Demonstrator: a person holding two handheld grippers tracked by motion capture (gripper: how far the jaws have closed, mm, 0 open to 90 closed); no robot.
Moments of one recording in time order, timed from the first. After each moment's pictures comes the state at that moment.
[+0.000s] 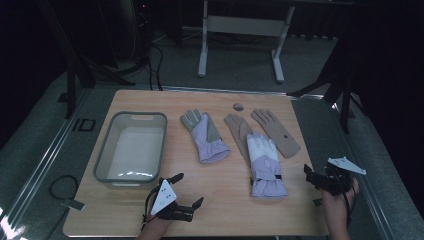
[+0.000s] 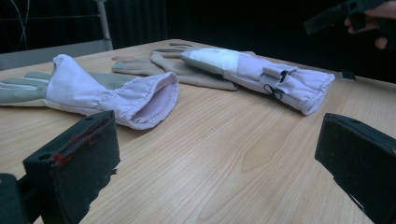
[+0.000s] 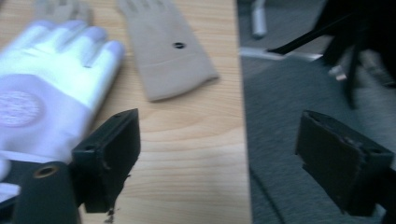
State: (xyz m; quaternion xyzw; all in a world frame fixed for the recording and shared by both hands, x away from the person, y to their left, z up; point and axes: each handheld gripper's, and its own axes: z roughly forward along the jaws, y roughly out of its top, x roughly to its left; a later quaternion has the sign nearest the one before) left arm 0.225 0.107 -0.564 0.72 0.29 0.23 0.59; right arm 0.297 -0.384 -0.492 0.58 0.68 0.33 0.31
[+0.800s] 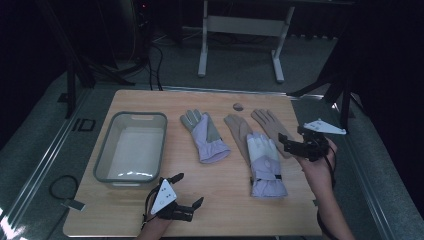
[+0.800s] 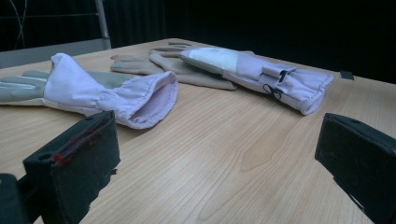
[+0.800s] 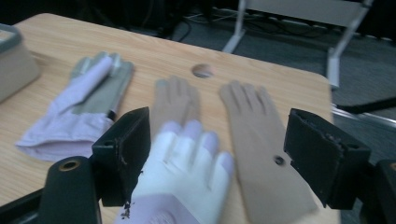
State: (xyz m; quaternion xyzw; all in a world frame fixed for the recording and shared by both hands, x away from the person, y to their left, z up) left arm 0.225 0.107 -0.564 0.72 0.29 0.22 0.59; right arm 0.349 -0.297 -0.409 0.46 0.73 0.41 0.28
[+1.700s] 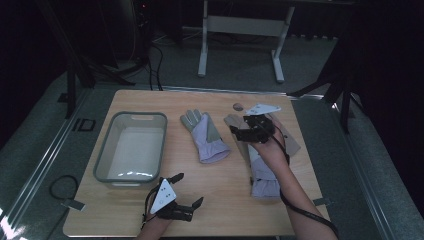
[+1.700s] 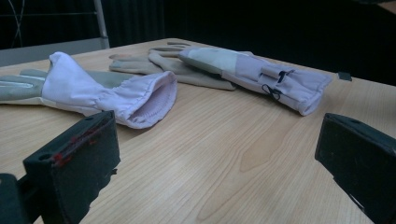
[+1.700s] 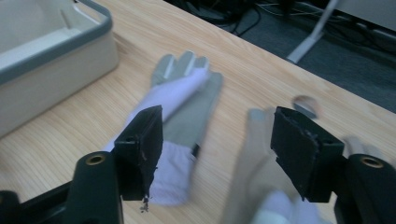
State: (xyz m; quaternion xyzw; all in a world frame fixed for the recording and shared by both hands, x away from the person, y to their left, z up) left arm 0.226 0.108 -0.564 0.72 0.29 0.22 0.59; right arm 0.404 -0.169 -0.419 0.35 0.82 0.40 0.21
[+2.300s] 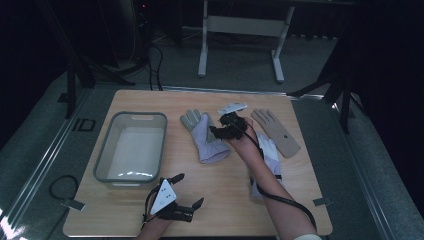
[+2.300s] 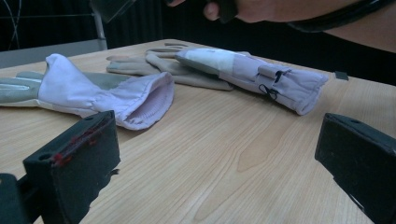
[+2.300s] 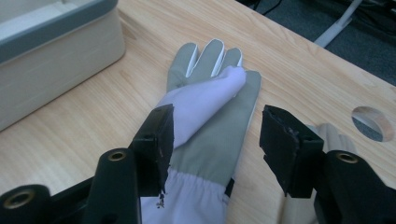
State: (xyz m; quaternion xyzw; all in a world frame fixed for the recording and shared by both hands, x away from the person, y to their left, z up) left arm 0.225 0.107 -0.564 0.72 0.28 0.22 0.59; right arm 0.442 -0.106 -0.461 0.33 0.85 0.36 0.19
